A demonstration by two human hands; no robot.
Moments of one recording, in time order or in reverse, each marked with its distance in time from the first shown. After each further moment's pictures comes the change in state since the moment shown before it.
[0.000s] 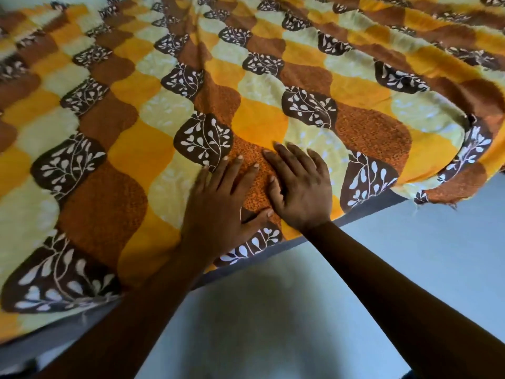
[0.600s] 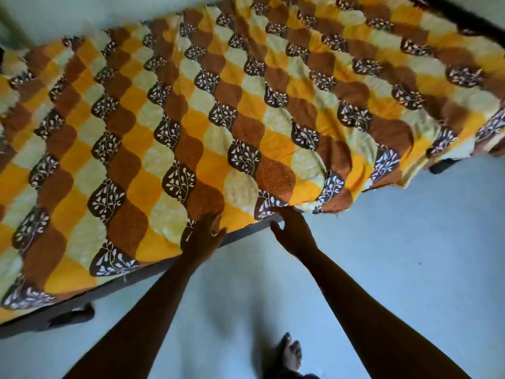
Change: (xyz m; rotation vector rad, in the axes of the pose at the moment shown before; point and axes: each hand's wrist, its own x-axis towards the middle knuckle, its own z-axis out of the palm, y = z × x) left_hand 0.022 0.096 -0.139 -0.590 -0.527 -0.519; right_hand 0.006 0.065 -0.238 0.522 -0.679 0.523
